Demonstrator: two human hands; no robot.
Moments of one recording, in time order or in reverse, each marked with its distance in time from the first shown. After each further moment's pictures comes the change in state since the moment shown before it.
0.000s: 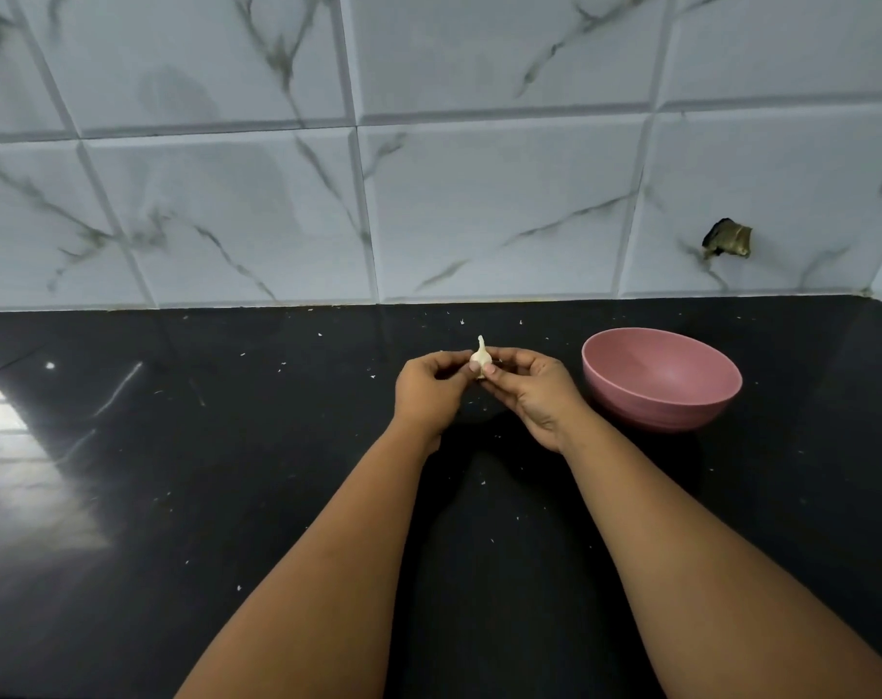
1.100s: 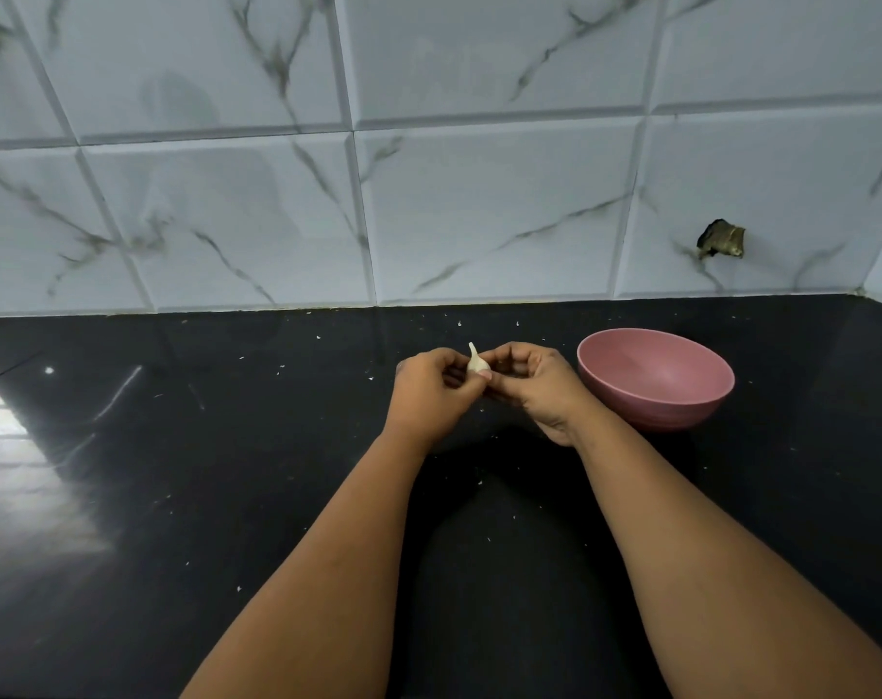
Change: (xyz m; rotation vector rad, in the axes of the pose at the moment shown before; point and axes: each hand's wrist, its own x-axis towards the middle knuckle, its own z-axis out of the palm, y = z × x) left_hand -0.014 0.016 -0.005 0.418 -0.006 0.304; right_hand -0.006 -0.012 -0.007 -0.214 -0.151 -0.087
